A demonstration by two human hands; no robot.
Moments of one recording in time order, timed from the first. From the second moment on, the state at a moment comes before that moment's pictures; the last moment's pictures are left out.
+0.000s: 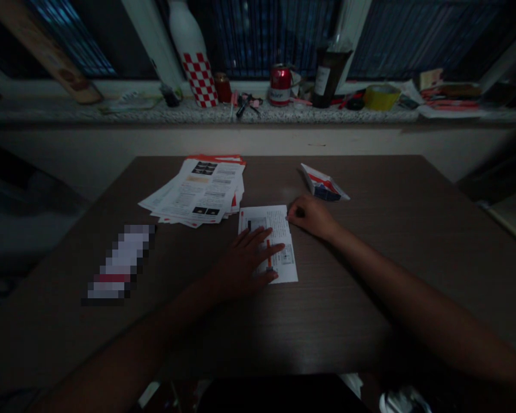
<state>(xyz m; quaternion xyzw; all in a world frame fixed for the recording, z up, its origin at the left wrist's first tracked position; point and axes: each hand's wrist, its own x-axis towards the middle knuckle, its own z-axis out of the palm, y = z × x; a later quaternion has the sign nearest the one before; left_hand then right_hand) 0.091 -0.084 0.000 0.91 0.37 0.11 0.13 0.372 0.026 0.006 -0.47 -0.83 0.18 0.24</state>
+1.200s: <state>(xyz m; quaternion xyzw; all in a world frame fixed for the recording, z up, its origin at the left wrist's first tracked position) 0.090 -0.082 -0.001 0.91 0.37 0.11 0.12 0.378 -0.014 0.009 -0.42 -0.85 0.24 0.19</state>
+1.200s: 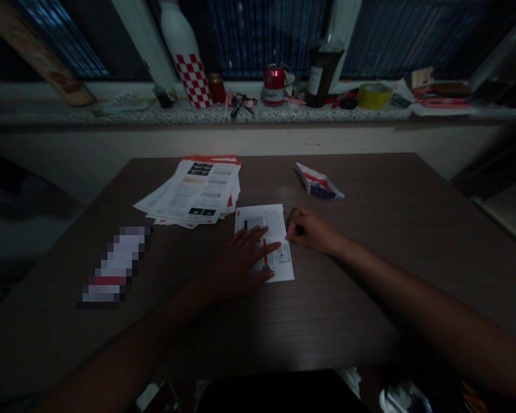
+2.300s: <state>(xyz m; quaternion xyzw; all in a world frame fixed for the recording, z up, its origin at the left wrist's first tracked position) 0.090 -0.083 -0.003 0.91 0.37 0.12 0.13 0.385 -0.088 0.013 -0.39 -0.86 0.27 0.17</state>
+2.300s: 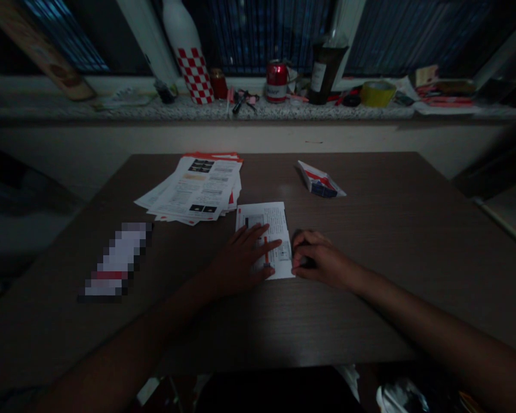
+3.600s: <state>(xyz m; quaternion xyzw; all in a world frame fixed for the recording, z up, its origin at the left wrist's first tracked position) 0.091 -0.087 -0.006 0.92 0.37 0.10 0.10 0.374 -0.118 0.002 -0.40 -0.90 0.13 0.12</state>
